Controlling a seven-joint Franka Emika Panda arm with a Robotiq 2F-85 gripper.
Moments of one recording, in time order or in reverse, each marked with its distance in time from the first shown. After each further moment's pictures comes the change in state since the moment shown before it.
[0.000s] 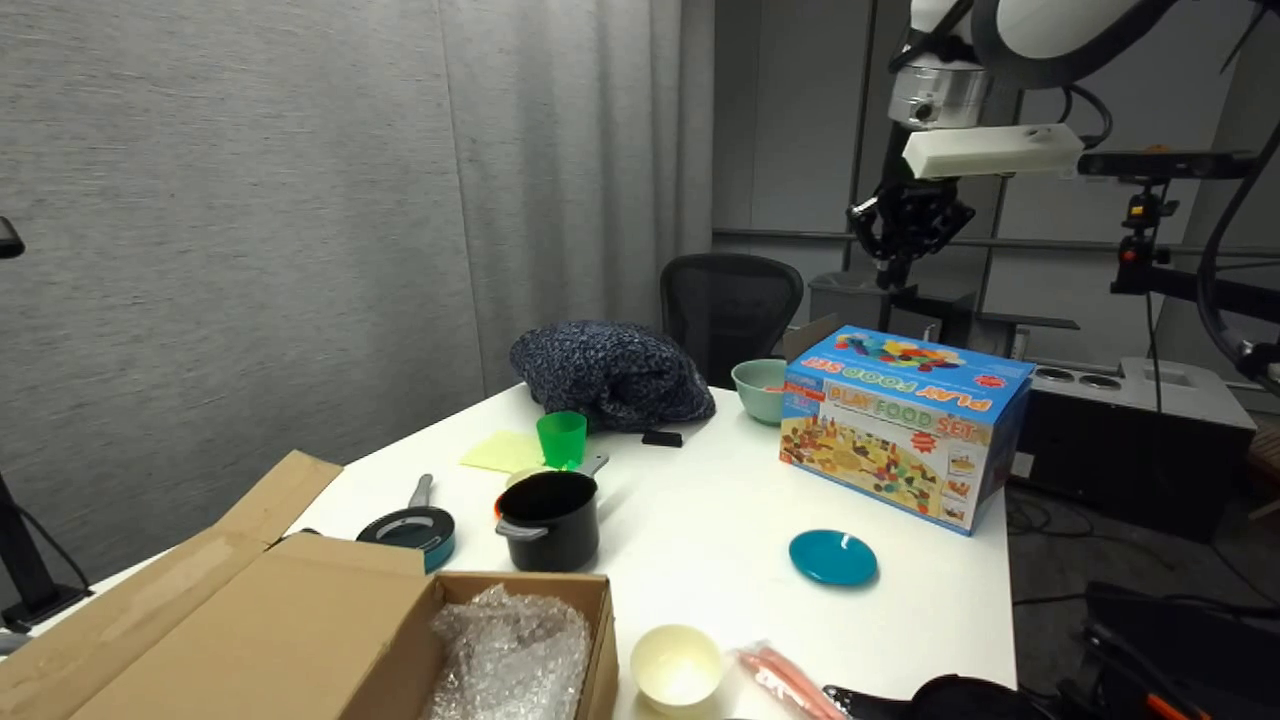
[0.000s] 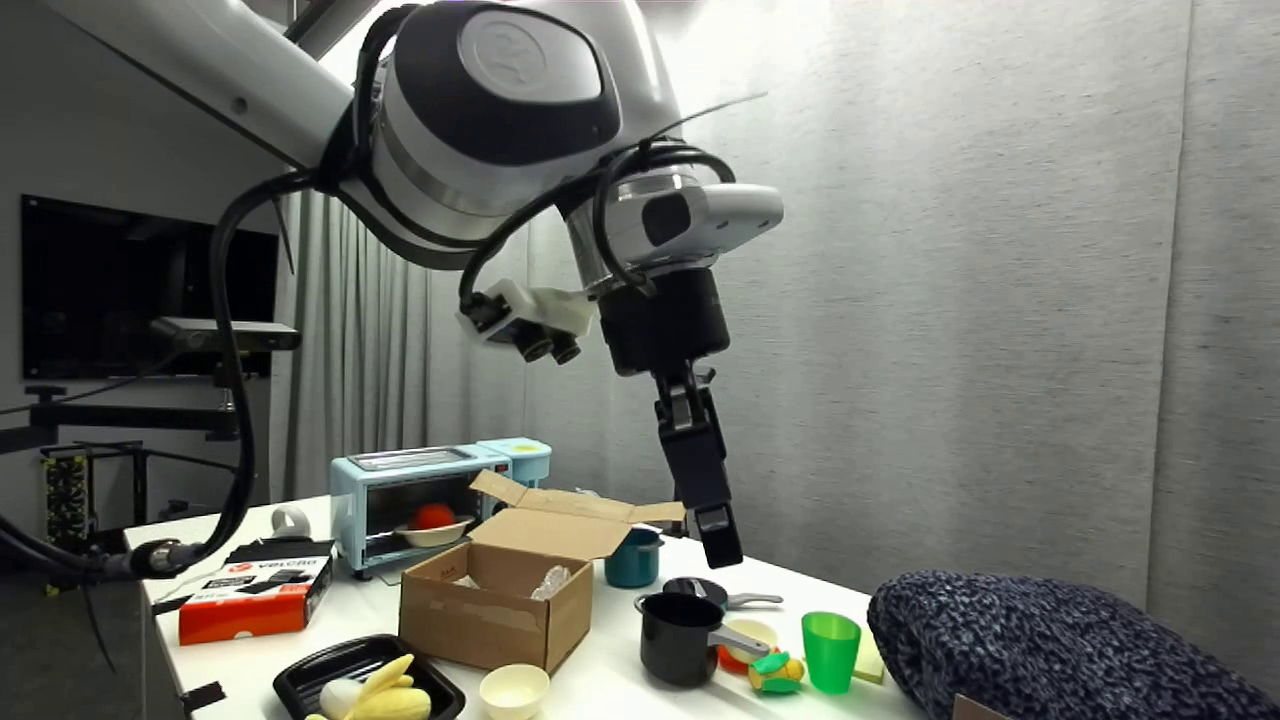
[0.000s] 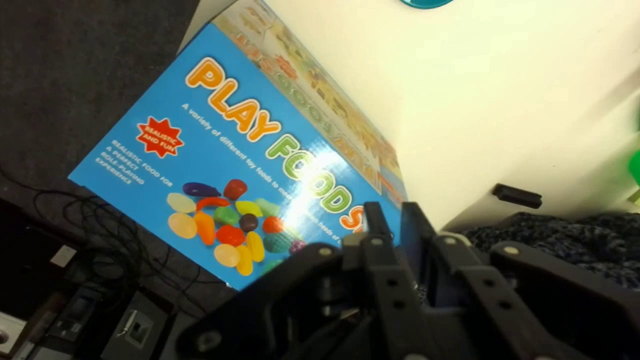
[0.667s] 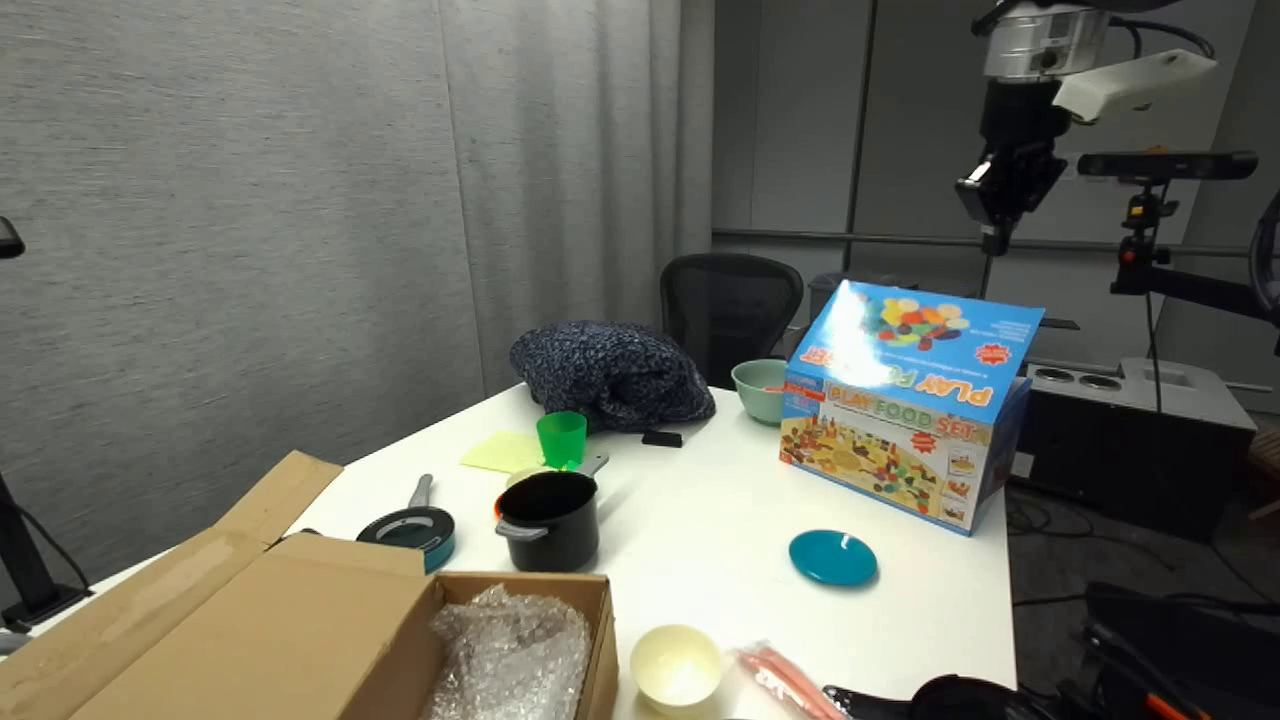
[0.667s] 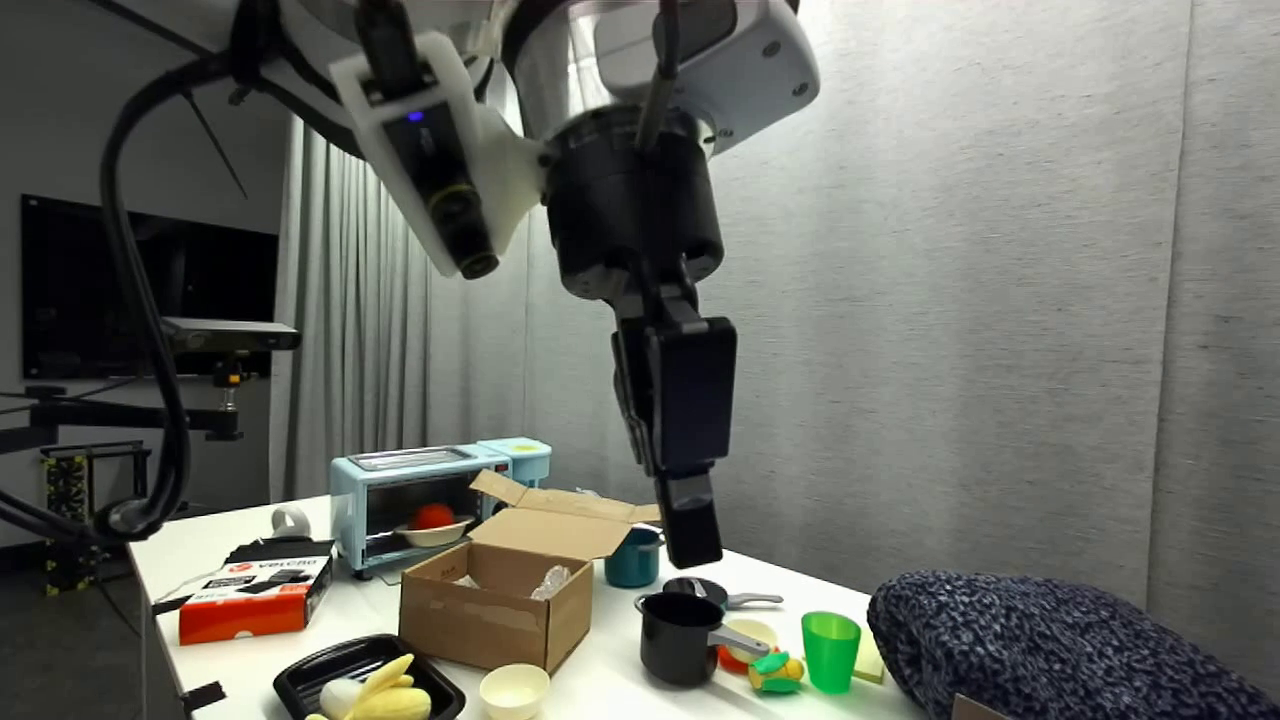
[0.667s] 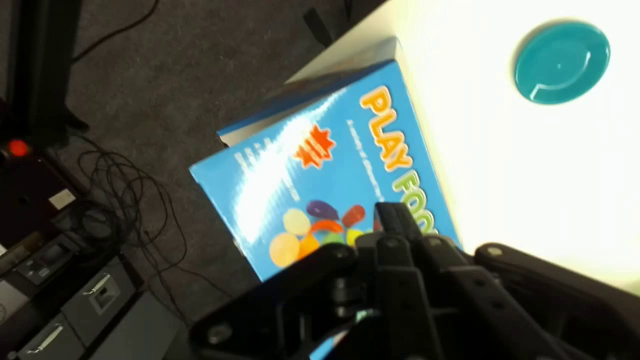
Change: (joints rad) arm -0.019 -0.152 -0.108 0.000 -0.062 -0.236 -0.442
